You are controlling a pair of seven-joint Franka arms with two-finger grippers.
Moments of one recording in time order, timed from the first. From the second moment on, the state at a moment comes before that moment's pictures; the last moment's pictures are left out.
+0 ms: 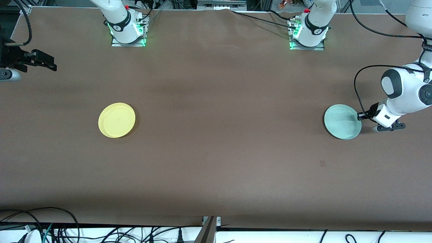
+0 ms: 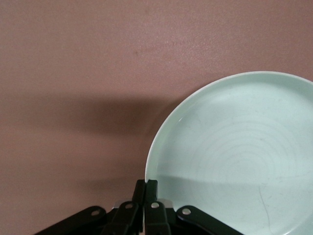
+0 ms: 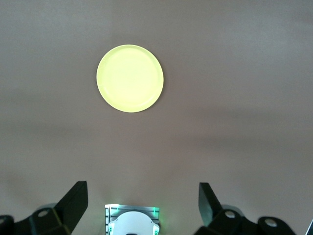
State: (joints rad) left arm 0.50 0.43 -0.13 -2.14 0.11 2.46 0.15; right arm 0.04 -0.03 -0.09 -1.66 -0.04 1.46 -0.12
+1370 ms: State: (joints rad) left arm -0.01 0.33 -0.25 -1.58 0.33 1.79 -0.07; right arm 0.05 -0.03 -0.09 -1.66 -0.04 1.46 -0.12
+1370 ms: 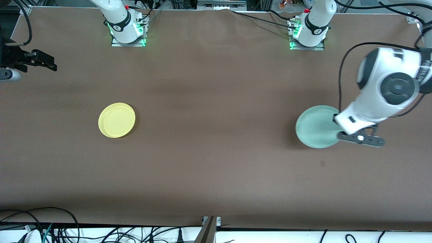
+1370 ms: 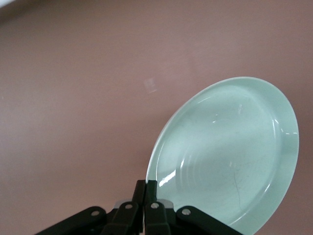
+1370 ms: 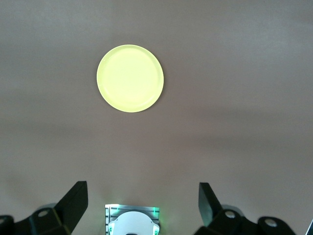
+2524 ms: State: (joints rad) left arm -0.66 0.70 -0.21 -1.25 0.89 1.73 -0.66; right arm 0.05 -0.03 -0.09 -1.66 -0.04 1.46 -0.12
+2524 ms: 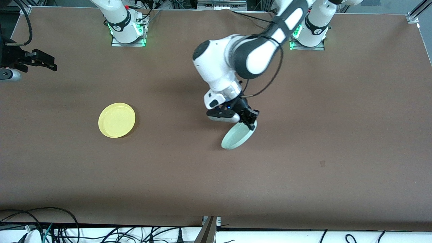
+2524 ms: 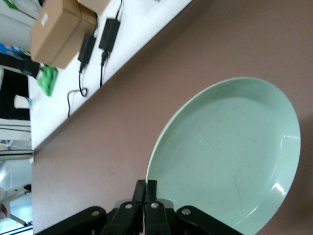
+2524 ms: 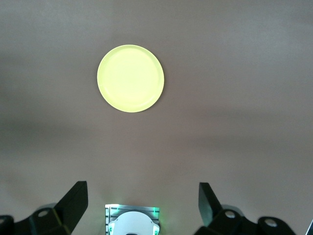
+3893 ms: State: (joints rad) left arm -1.08 0.98 0.09 -1.16 1.18 1.69 -0.82; right arm 0.05 -0.03 -0.09 -1.66 -0.04 1.46 -0.12
